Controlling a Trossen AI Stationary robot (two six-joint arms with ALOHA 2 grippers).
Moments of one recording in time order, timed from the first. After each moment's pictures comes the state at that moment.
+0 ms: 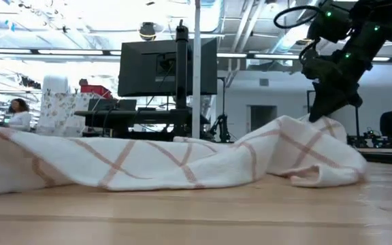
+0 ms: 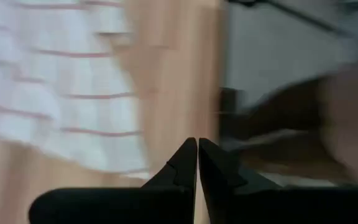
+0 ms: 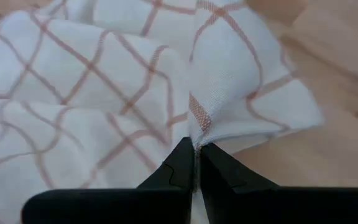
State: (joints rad) left arm -0.47 1.64 1.66 -1.01 -0.11 -0.67; right arm -0.24 0.97 0.57 -0.56 0.12 0.64
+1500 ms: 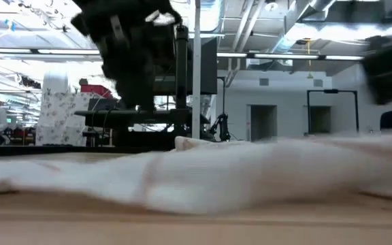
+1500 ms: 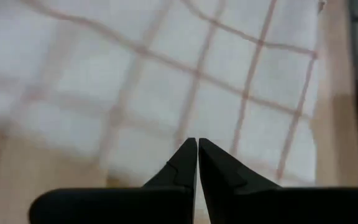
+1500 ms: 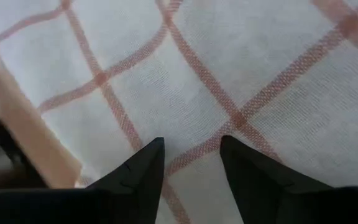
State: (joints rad) left arm -0.08 1.54 0.95 -0.31 0.21 -0.29; right arm 0.80 1.59 0.73 -0.23 0.12 1.73
